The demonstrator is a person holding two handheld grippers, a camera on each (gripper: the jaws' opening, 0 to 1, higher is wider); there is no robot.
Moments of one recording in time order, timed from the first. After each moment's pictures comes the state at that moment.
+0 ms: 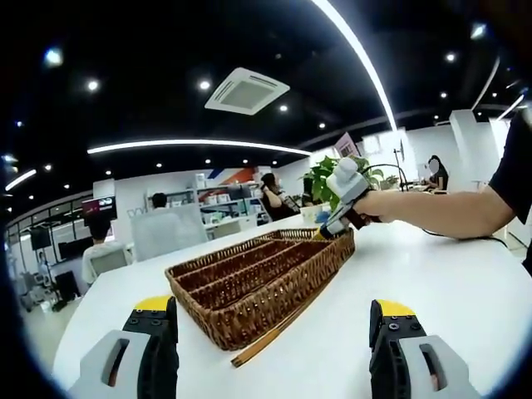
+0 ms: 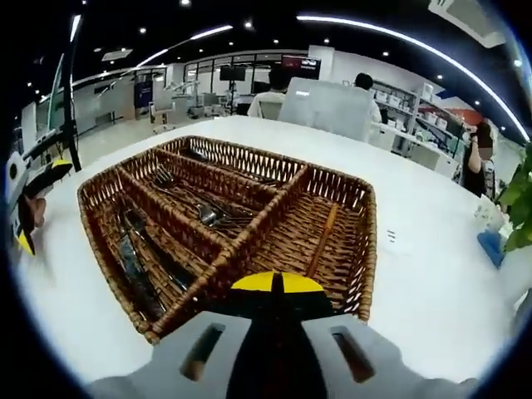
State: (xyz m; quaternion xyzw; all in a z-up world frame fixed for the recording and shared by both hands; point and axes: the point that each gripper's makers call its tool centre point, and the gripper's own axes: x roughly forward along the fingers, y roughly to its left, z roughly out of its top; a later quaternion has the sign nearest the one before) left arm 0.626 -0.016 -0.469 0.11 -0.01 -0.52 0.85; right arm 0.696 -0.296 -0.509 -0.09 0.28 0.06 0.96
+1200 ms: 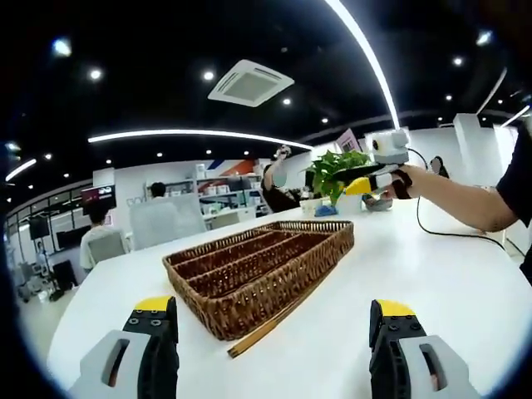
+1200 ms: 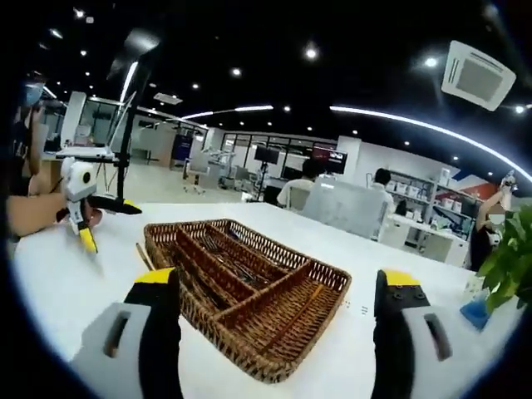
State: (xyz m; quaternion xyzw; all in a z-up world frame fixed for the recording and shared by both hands) left arm 0.624 -0.016 -0.477 0.10 0.02 -0.52 0.85; right arm 0.610 -0.284 -0.405 -0.13 0.04 0.15 0.98
